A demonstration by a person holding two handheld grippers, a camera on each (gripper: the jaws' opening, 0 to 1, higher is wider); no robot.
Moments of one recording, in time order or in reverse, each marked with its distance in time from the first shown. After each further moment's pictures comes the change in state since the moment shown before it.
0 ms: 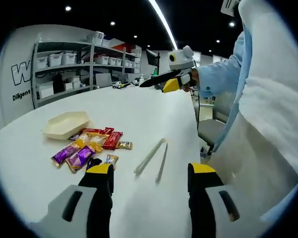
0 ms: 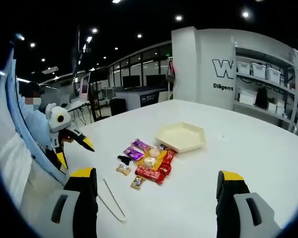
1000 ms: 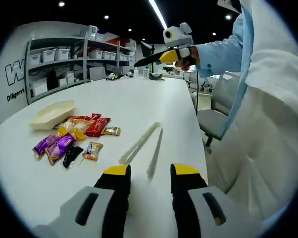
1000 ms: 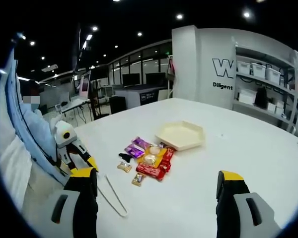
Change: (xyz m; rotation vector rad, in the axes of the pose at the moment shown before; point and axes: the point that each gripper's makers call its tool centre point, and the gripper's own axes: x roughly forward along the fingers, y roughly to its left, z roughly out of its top) left arm 0.045 -0.018 -0.047 0.036 0.062 -0.029; right arm -0.011 0.002 -0.001 -0.008 0.020 -0.005
